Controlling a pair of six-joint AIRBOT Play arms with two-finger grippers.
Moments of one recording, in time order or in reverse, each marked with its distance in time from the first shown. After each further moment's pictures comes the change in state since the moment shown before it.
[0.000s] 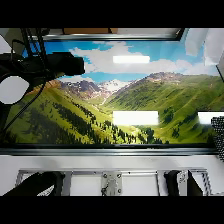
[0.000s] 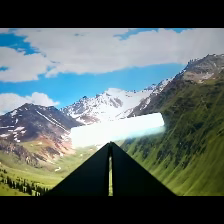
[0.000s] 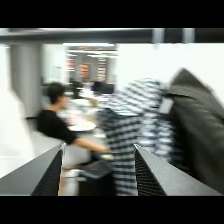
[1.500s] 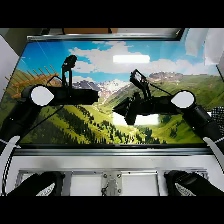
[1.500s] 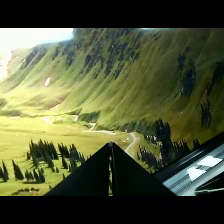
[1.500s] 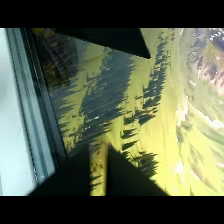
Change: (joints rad) left arm 0.152 -0.021 -0.406 -0.686 0.099 0.315; right arm 1.531 -0.331 -0.259 -0.308 0.702 0.226
